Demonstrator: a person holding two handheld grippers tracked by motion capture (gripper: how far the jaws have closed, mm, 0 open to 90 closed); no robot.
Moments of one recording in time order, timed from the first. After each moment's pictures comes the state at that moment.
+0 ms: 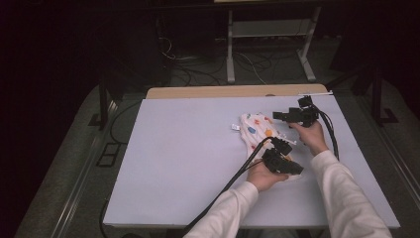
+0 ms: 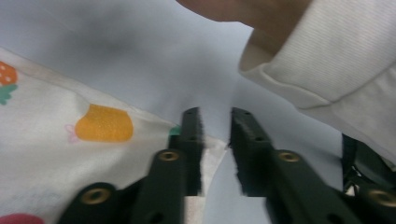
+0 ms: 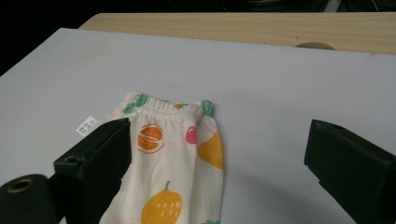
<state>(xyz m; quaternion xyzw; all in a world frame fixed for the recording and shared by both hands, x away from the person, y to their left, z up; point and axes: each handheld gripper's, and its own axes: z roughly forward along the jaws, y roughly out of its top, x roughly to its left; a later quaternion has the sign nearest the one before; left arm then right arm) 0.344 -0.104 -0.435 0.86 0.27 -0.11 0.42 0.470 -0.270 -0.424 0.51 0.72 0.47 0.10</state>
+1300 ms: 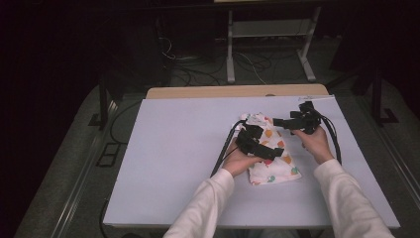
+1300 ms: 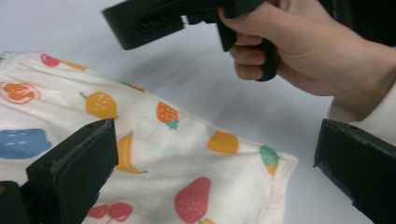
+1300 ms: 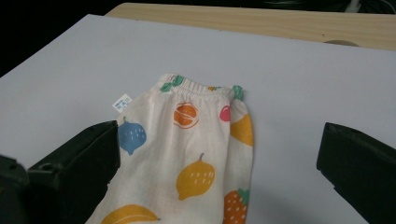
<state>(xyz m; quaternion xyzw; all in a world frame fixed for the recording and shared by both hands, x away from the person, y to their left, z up) 0.374 -0.032 -0.402 0.83 0.29 0.00 0.48 0.443 -0.266 -0.416 0.48 0.74 0.47 0.09</state>
